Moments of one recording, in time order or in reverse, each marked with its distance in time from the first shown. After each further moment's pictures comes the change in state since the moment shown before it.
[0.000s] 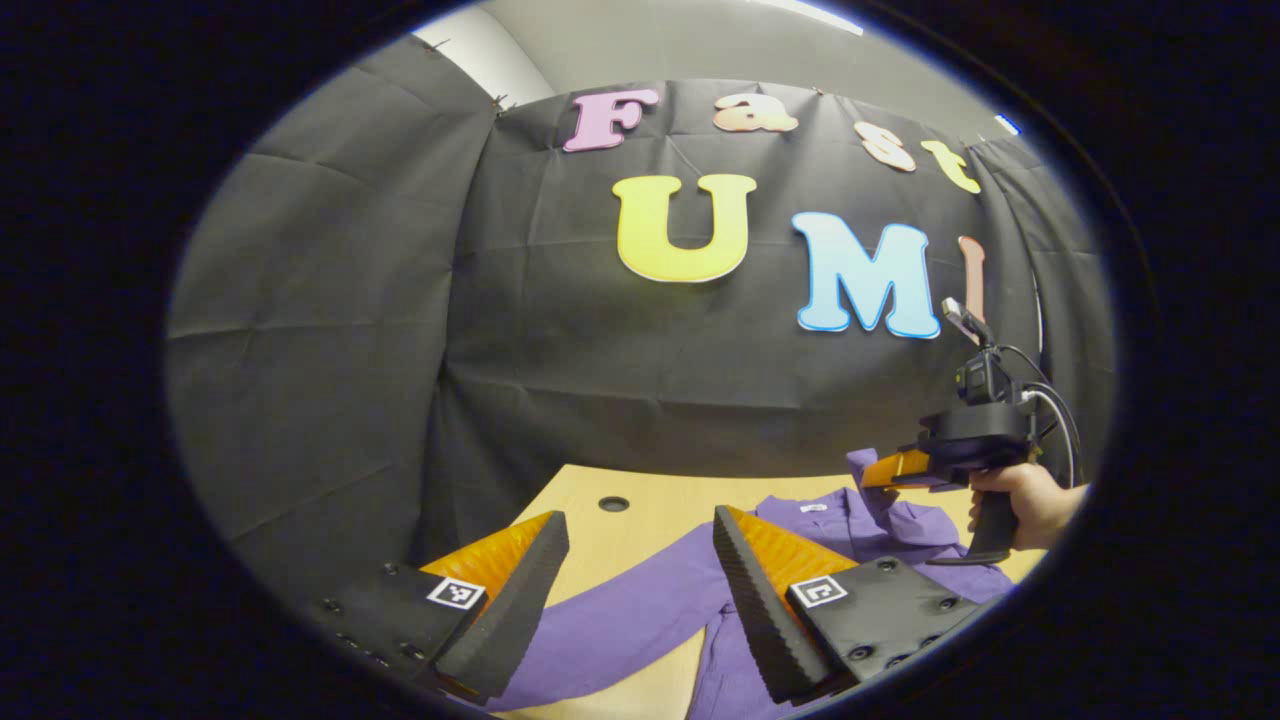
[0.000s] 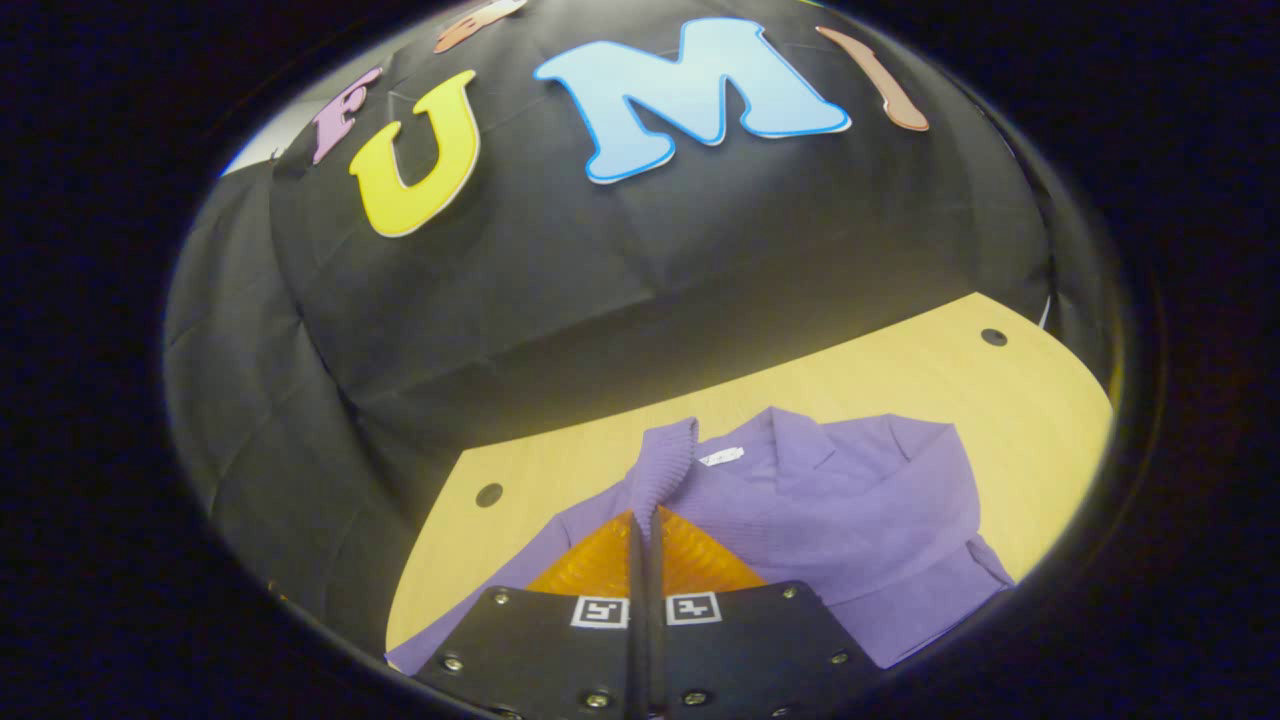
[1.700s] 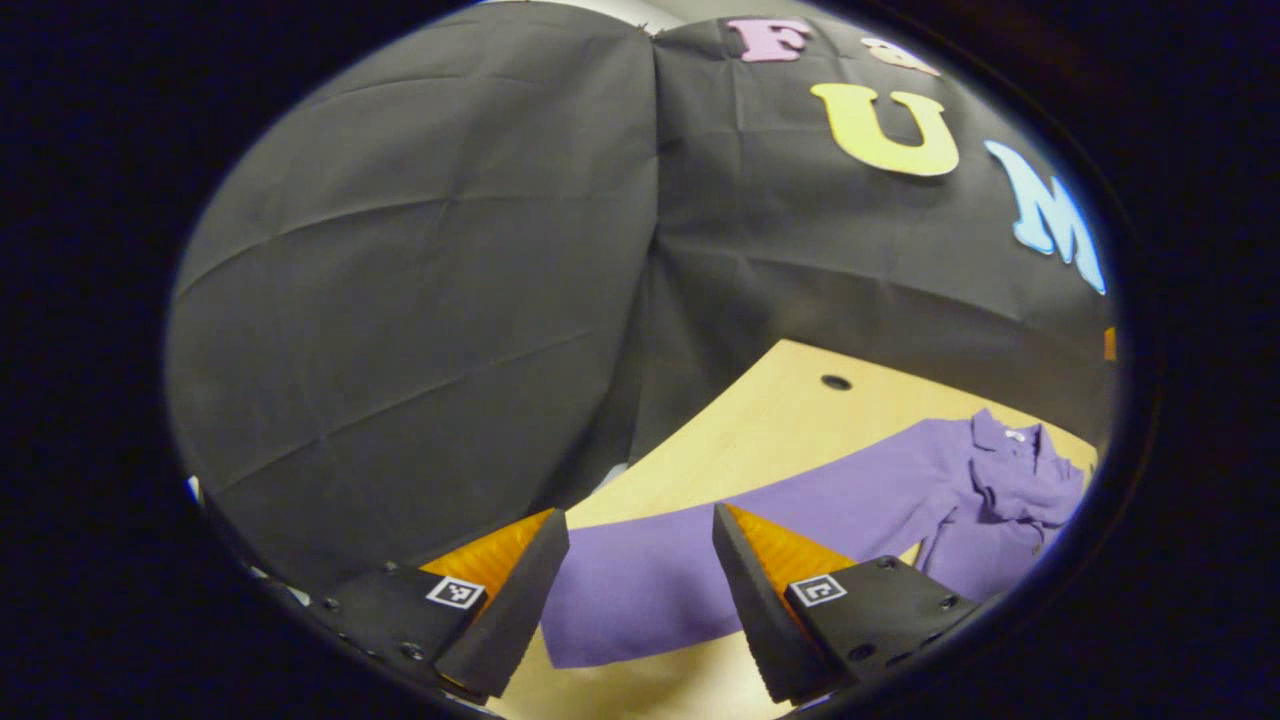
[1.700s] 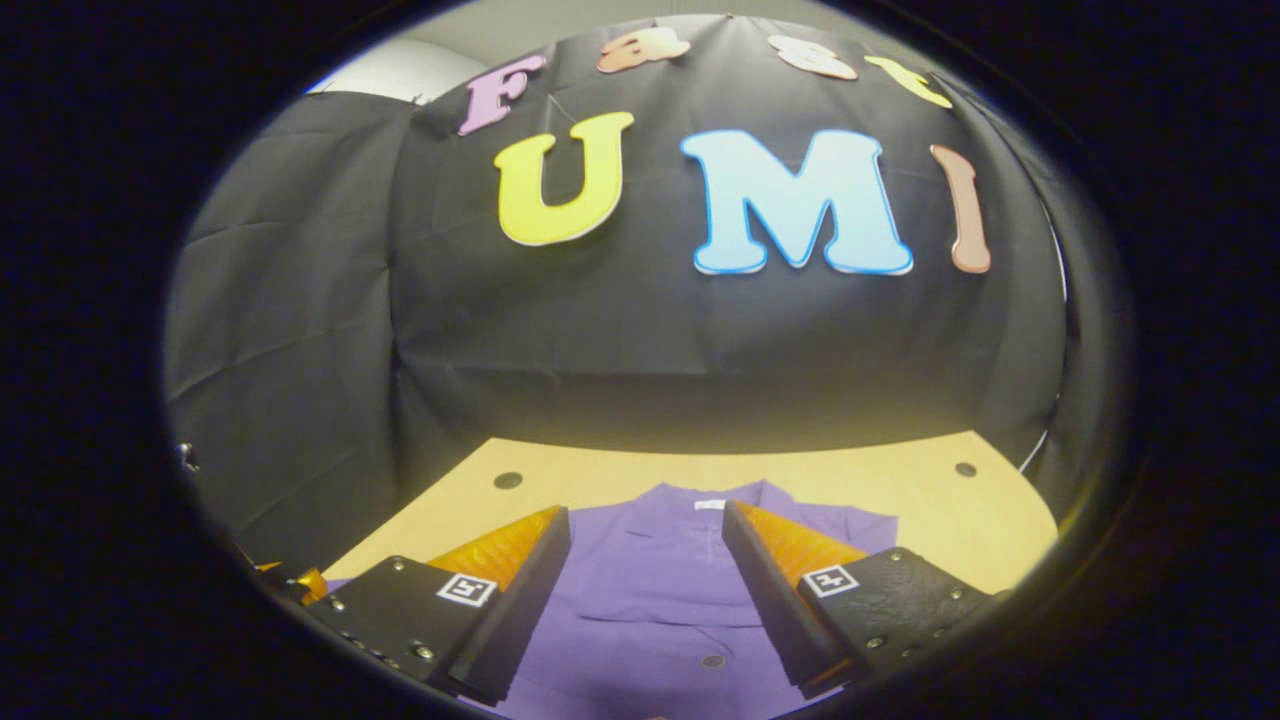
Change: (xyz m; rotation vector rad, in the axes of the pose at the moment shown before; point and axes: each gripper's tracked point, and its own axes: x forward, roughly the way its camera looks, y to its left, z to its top) left arm -0.055 0.174 -0.167 -0.139 0.325 0.610; right arm -0.126 0.020 0.034 -0.354 -0.265 0.036
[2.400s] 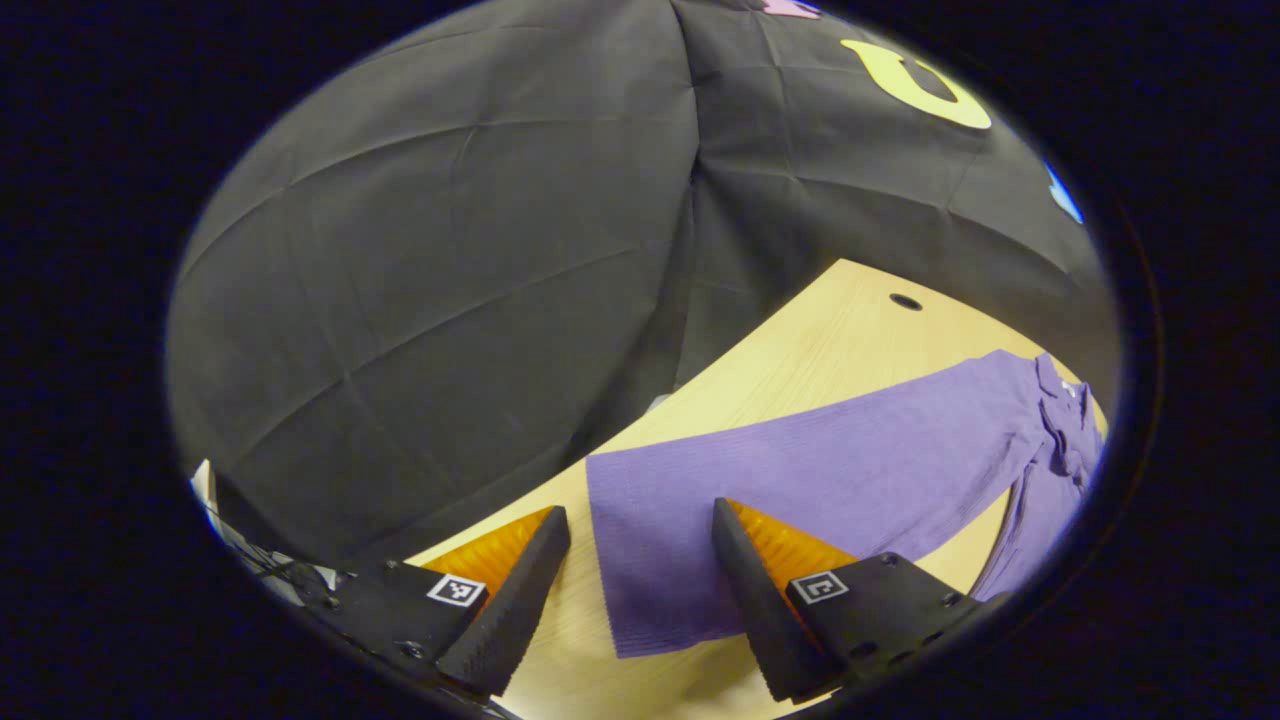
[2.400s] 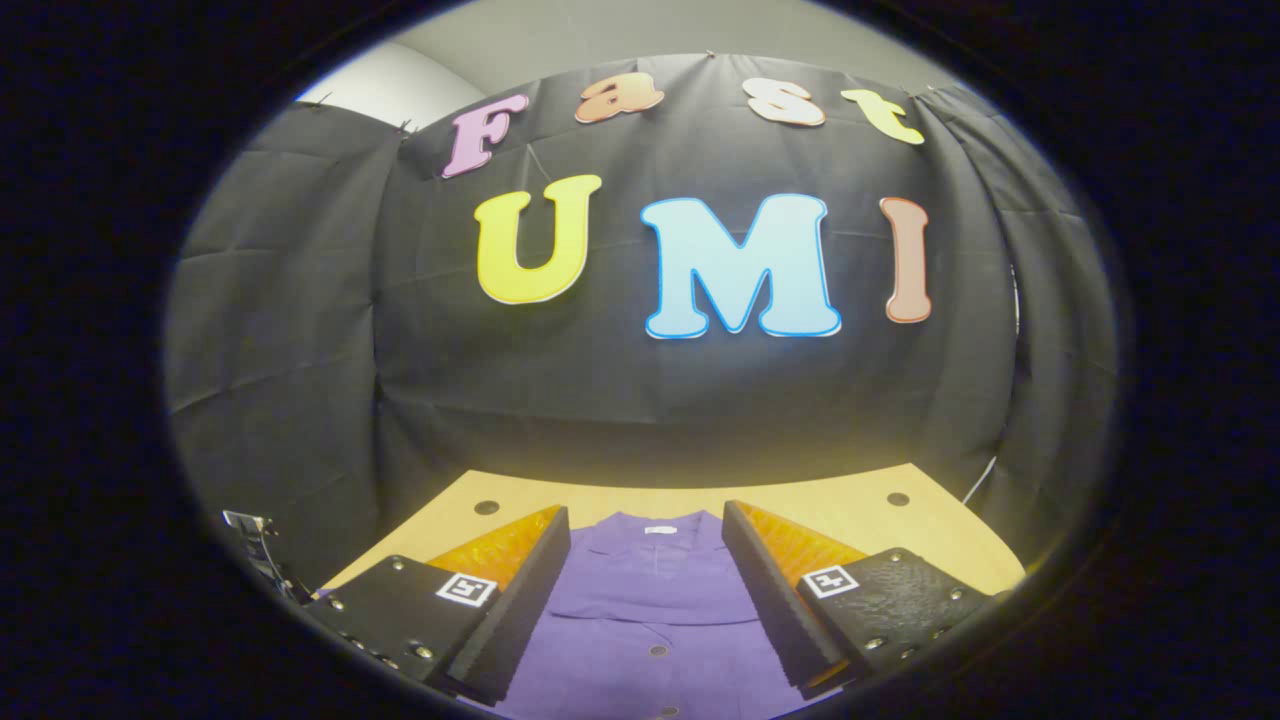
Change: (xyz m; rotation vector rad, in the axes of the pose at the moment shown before) left arm 0.030 0.035 -0.059 -0.029 0.143 0.077; right arm -0.074 -0.028 0.045 0.031 -0.070 -0.098
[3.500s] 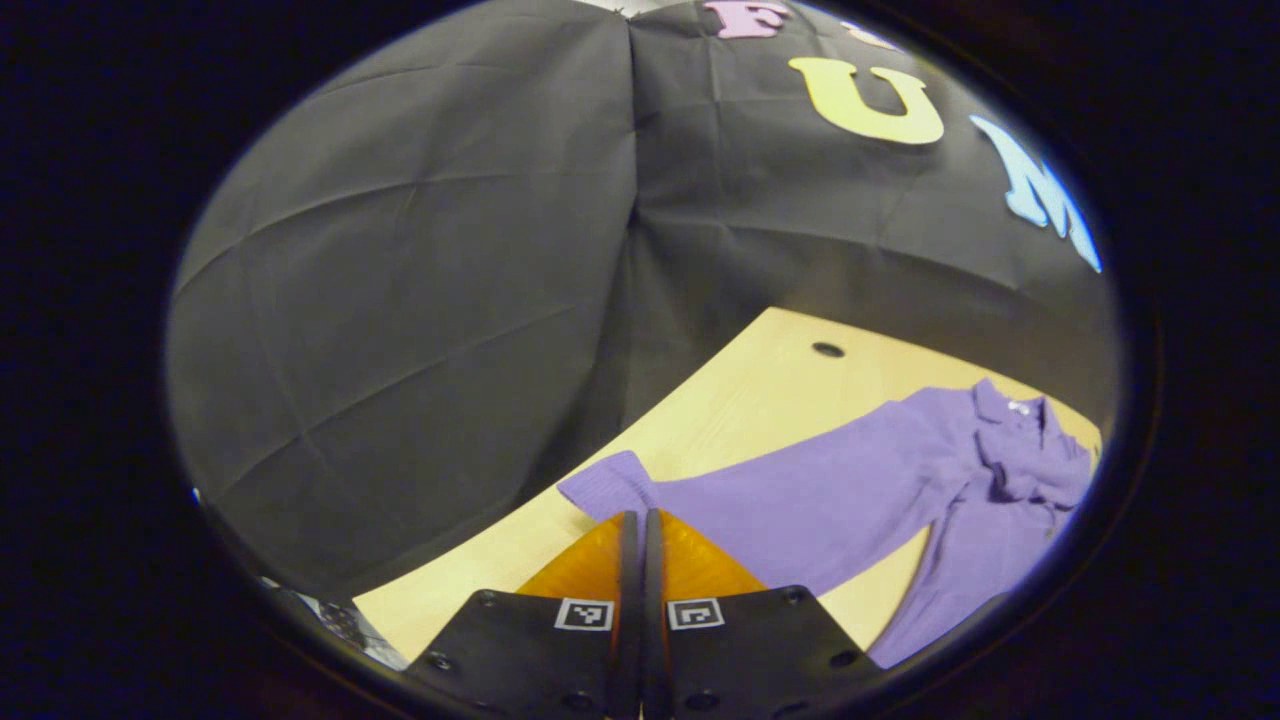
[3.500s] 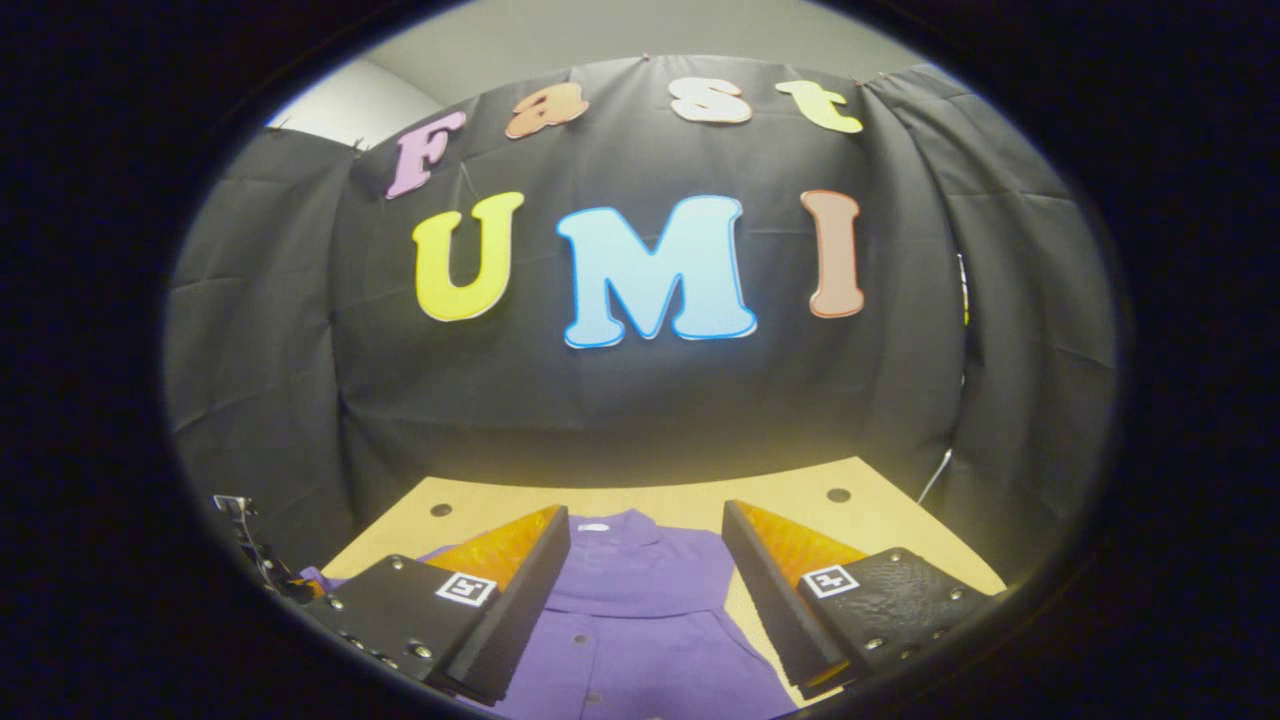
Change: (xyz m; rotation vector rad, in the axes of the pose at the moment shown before) left arm -0.058 -0.065 0.075 0.077 -0.152 -0.197; right arm -0.039 -0.119 0.003 0.063 0.019 -0.111
